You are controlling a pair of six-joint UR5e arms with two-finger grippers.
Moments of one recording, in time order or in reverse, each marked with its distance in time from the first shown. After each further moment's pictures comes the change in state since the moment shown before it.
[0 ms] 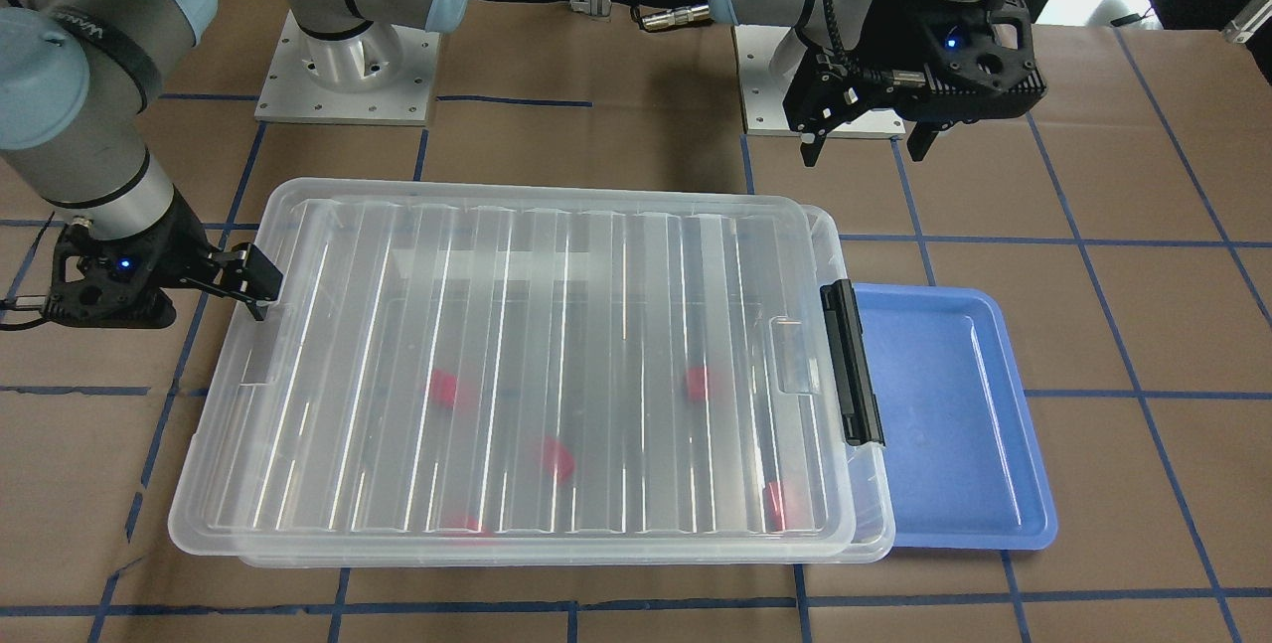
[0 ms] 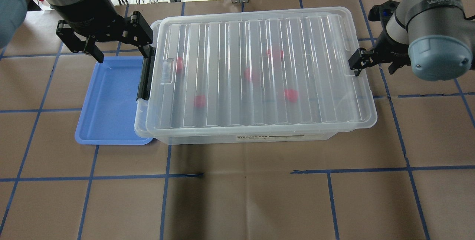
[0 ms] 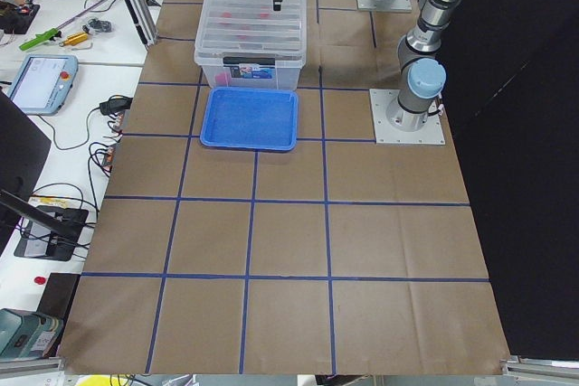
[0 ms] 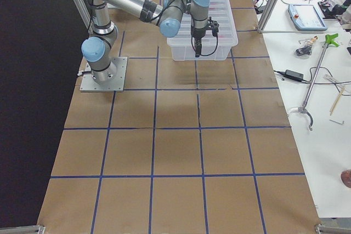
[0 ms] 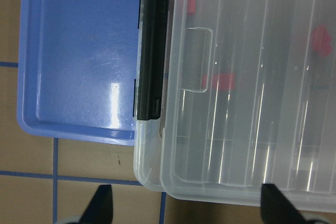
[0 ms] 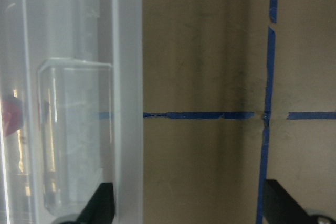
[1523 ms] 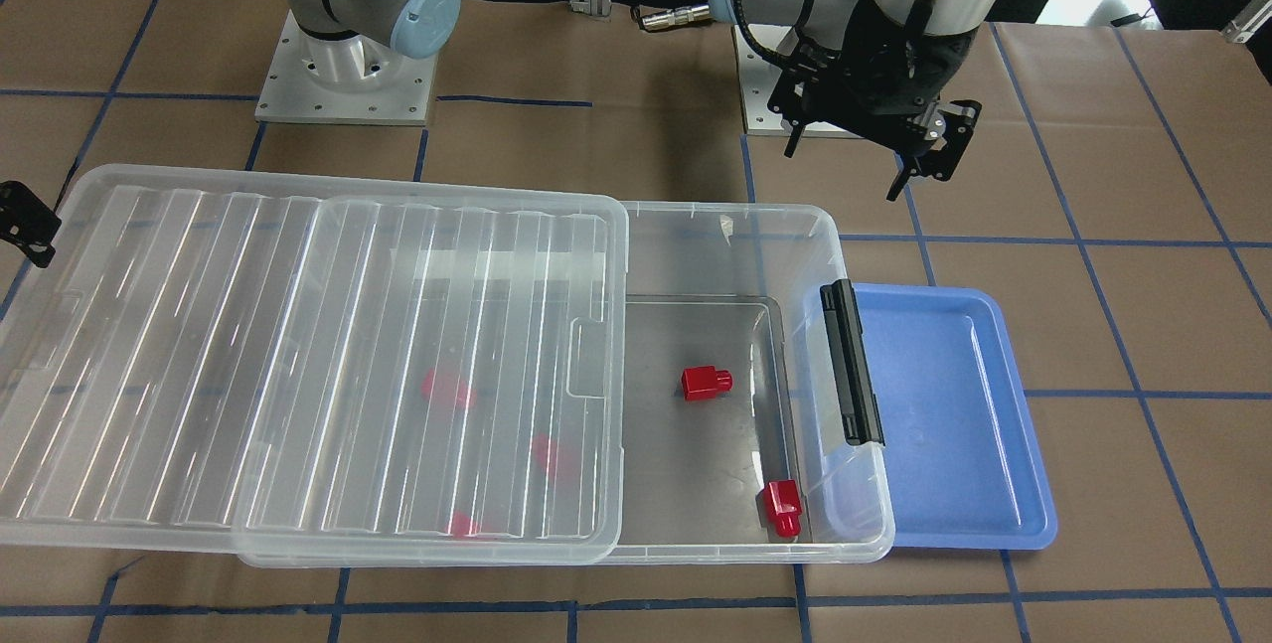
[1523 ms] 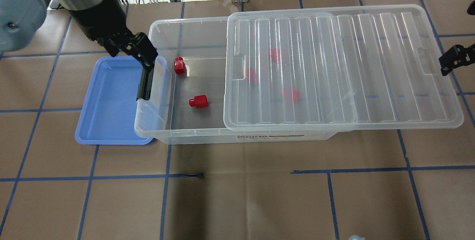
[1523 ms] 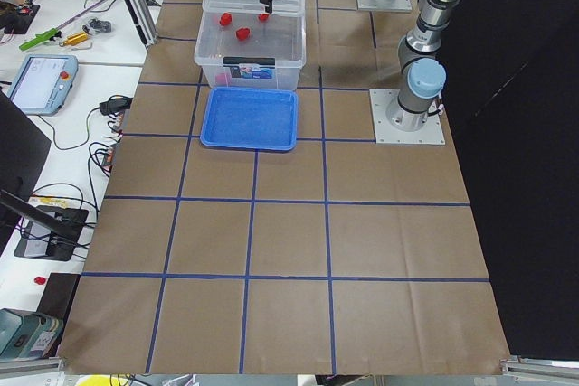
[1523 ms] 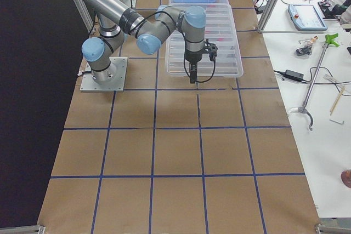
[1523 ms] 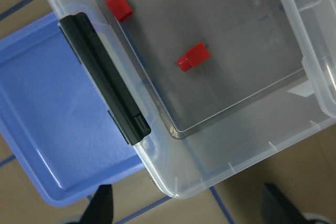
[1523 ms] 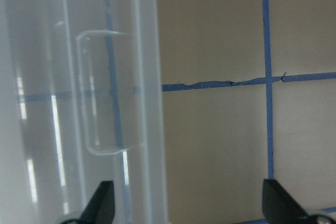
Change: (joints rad) left arm -0.025 -0.035 -0.021 0.008 -0.006 0.719; right arm -0.273 -0.095 -0.040 0.072 -0.059 -0.187
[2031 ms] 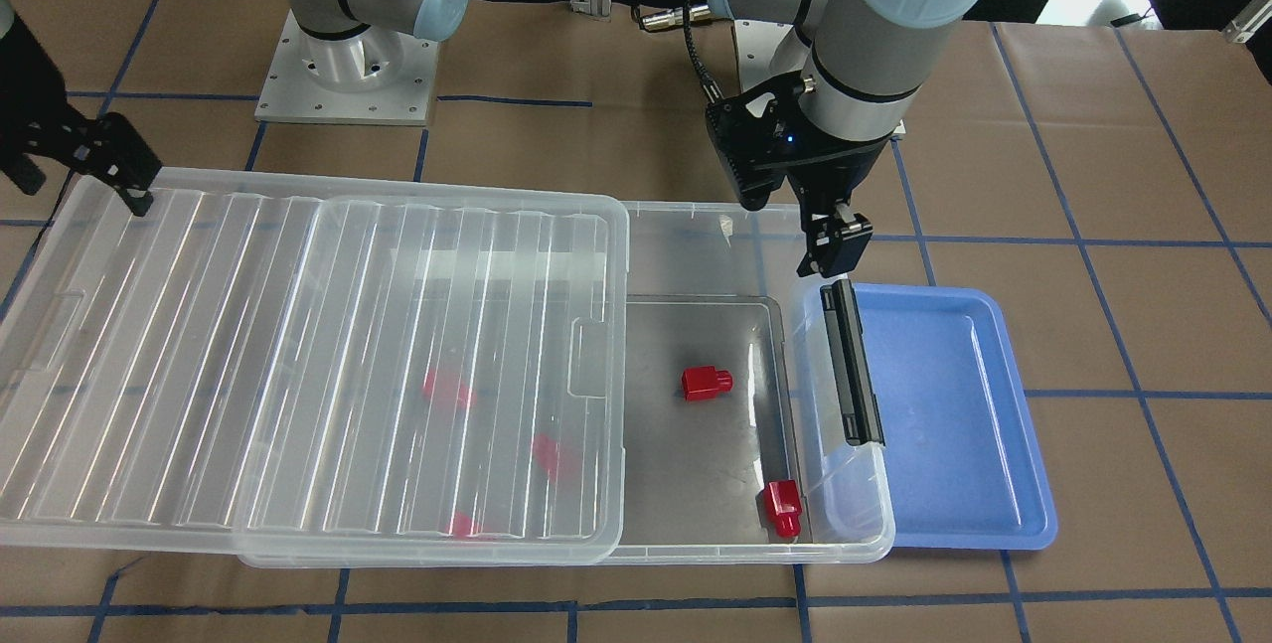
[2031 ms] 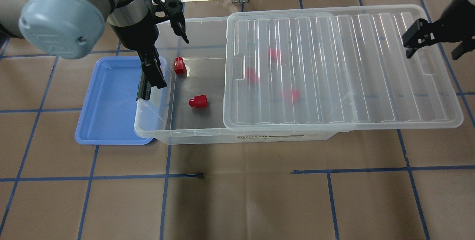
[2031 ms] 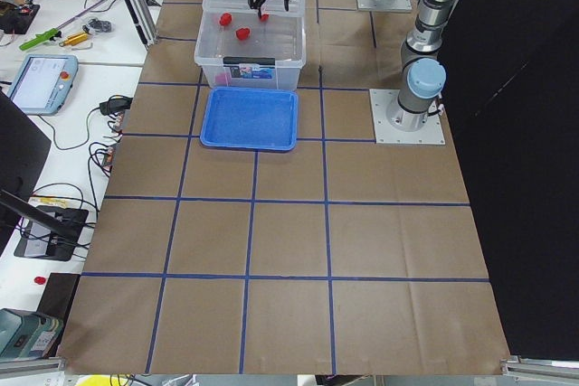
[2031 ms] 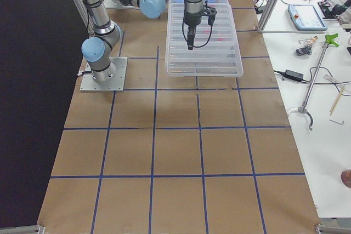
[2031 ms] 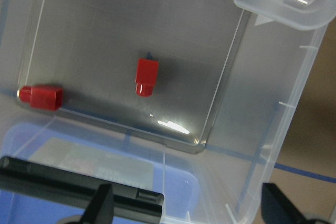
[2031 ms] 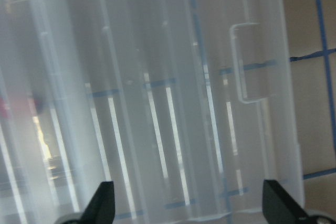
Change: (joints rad) left arm -0.063 -0.112 -0.058 0.124 -0.001 0.611; right arm 0.255 -0.065 -0.167 0.297 0.048 0.376
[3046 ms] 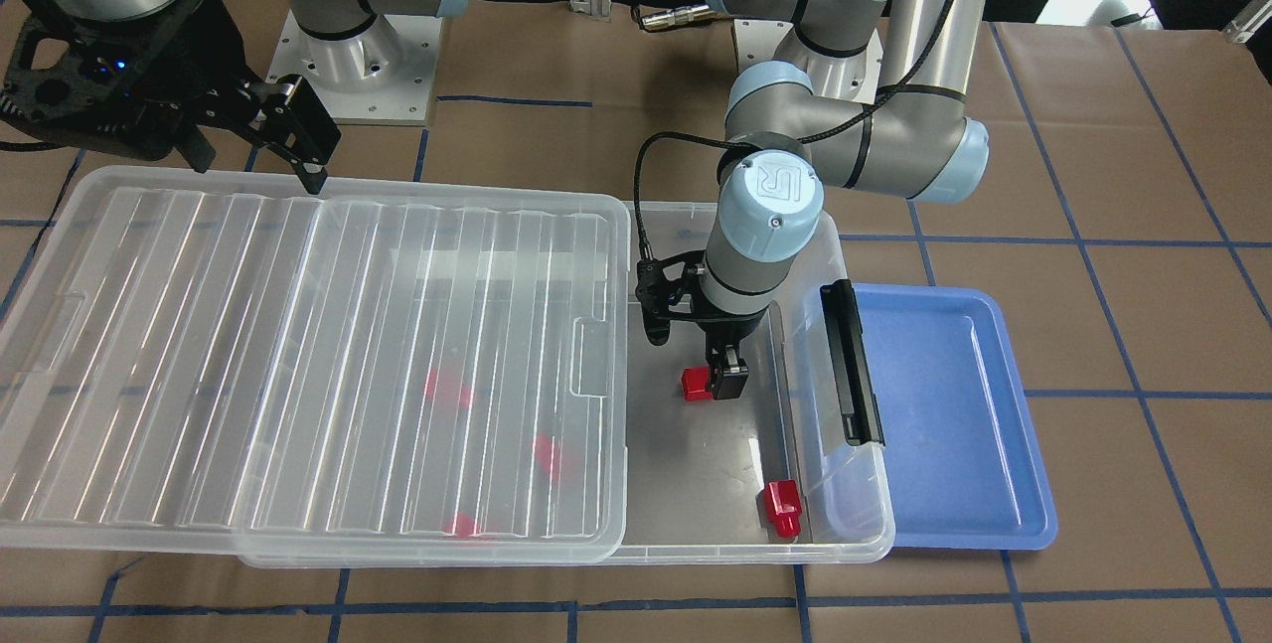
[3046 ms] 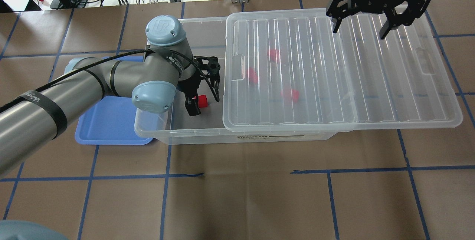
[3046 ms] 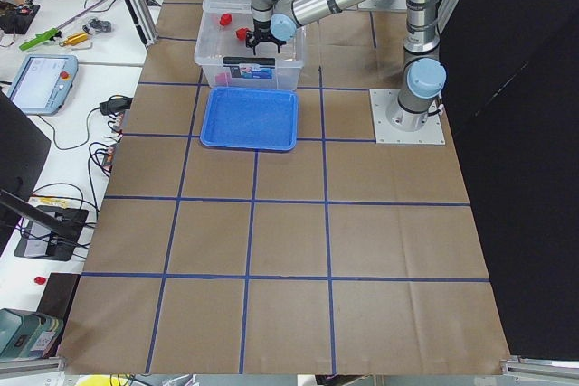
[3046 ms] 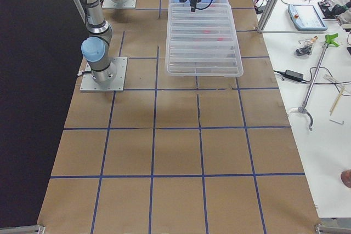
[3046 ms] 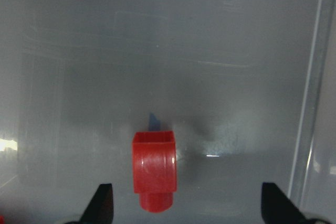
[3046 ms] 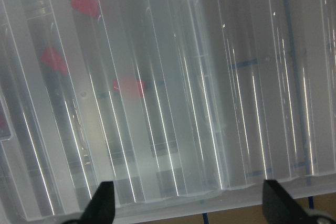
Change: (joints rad) left arm -0.055 -0.247 -0.275 0.559 -0.026 0.081; right arm 0.244 0.112 -0.251 0.197 0.059 0.266
